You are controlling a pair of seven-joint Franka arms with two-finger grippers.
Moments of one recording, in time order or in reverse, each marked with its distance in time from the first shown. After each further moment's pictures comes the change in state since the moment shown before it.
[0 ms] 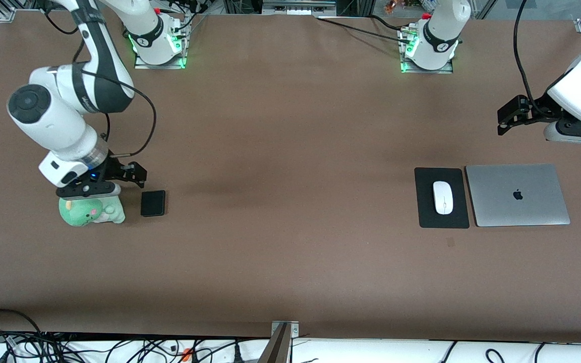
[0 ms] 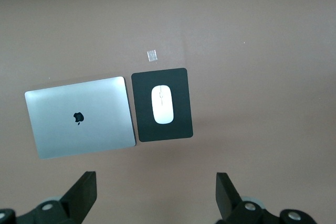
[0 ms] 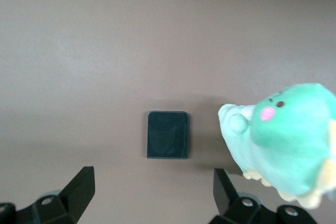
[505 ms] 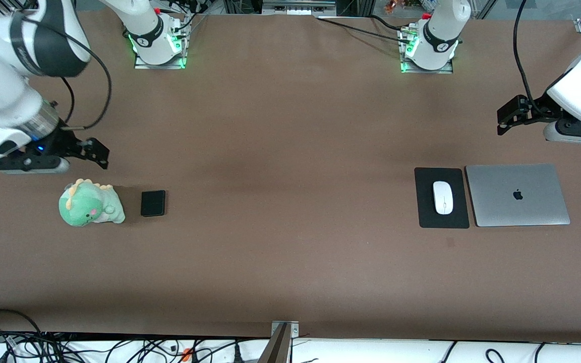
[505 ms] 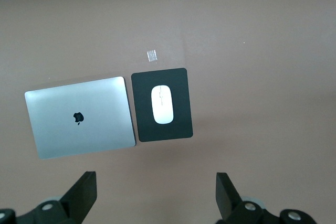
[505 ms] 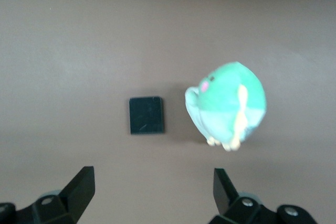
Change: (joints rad) left arm 0.000 0.000 0.000 0.000 0.000 0.000 0.000; right arm -0.019 -0.186 -0.068 0.030 0.000 -0.233 -0.014
